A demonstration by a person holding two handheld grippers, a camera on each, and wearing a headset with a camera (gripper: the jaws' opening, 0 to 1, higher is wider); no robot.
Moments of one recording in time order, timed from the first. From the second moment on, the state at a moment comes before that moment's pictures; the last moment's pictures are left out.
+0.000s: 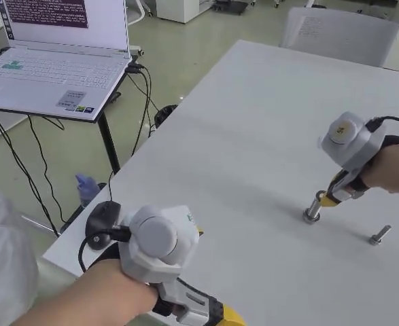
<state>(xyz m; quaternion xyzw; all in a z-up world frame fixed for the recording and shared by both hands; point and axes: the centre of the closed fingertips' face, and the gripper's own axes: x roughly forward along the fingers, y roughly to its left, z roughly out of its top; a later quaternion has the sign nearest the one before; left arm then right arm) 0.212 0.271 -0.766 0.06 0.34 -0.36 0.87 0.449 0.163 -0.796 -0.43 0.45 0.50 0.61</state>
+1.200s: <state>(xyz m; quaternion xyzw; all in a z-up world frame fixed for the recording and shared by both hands) 0.204 0.278 -0.768 0.06 0.34 -0.35 0.87 0.446 0.169 -0.818 -0.44 0.46 0.50 0.59</state>
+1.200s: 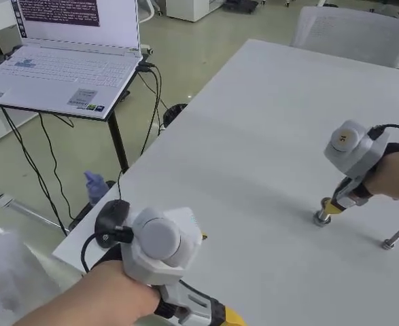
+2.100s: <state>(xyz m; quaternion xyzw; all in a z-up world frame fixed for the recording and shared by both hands) 0.200 0.281 -0.770 0.05 0.35 -0.35 0.87 0.441 0.170 -0.848 -0.44 0.47 0.50 0.58</state>
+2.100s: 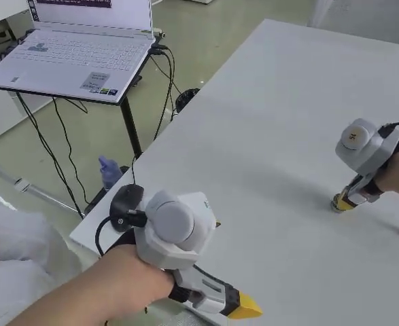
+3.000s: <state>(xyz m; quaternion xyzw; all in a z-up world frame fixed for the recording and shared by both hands) 0.199 0.281 -0.766 0.05 0.35 -0.35 0.87 0.440 0.166 -0.853 -0.44 0.47 0.50 0.58</state>
